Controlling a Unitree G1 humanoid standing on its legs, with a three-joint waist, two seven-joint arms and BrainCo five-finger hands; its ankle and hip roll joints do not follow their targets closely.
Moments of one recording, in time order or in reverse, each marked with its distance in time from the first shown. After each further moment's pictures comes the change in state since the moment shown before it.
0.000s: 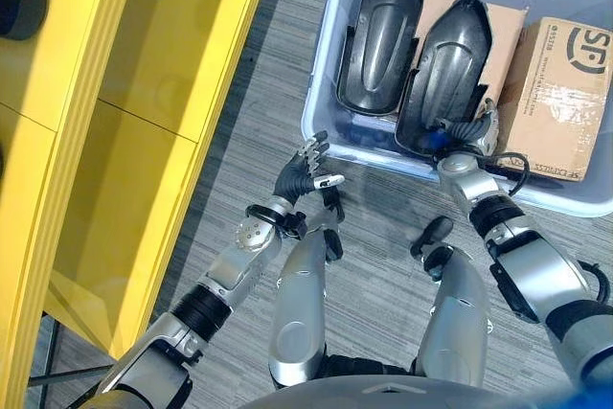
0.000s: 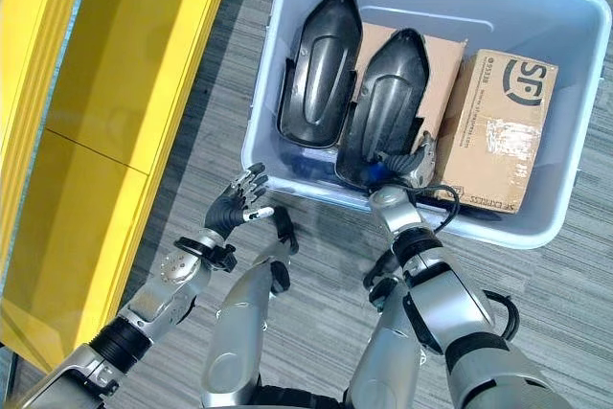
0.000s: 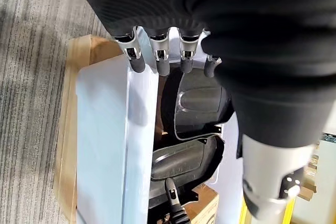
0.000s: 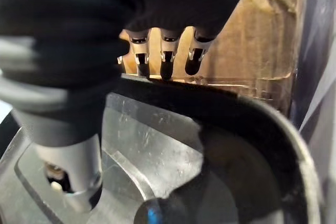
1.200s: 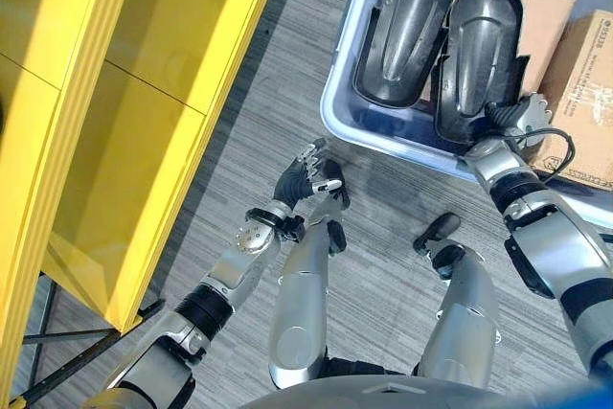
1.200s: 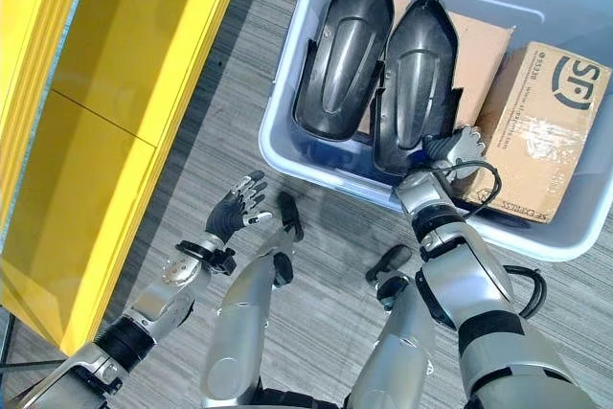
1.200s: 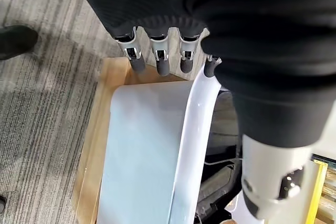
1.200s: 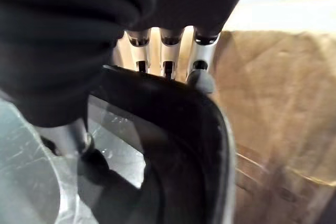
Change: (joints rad) left arm -0.004 -0.012 -0.021 0.106 -0.018 -0.062 -0.034; right arm -0.102 -0.097 0.074 0.176 -0.172 0.177 -0.105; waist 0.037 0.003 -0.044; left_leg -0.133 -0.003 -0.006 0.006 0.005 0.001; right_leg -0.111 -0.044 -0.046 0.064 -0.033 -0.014
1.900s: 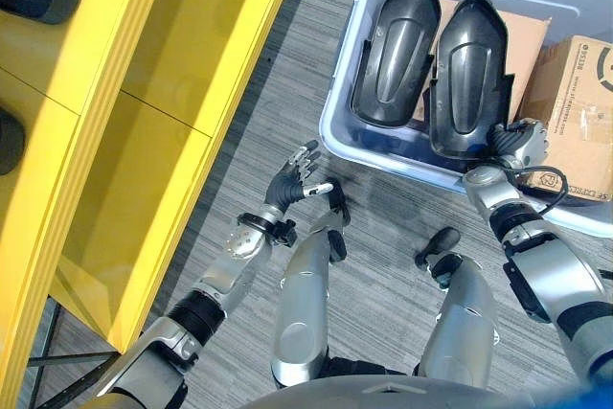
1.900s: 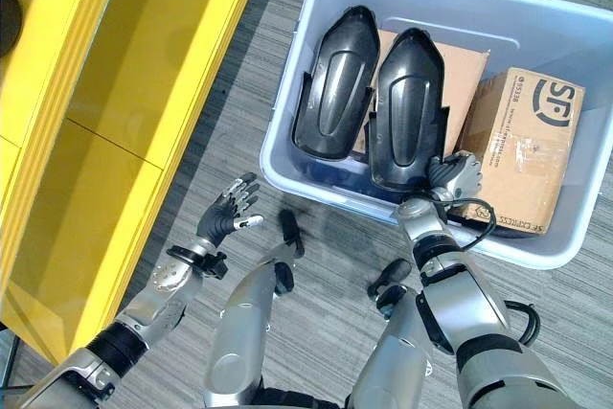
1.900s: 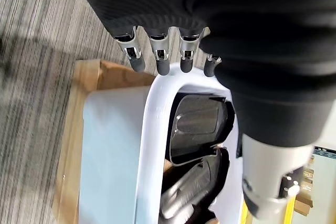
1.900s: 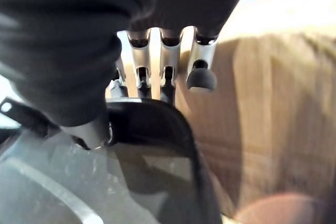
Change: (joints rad) left arm 0.053 0.059 0.024 0.019 -0.039 -0.061 -0.052; right arm 0.141 -0.007 -0.119 -0.013 0.017 -0.249 -0.070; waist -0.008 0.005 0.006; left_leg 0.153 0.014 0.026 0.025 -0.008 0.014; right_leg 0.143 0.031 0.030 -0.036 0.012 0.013
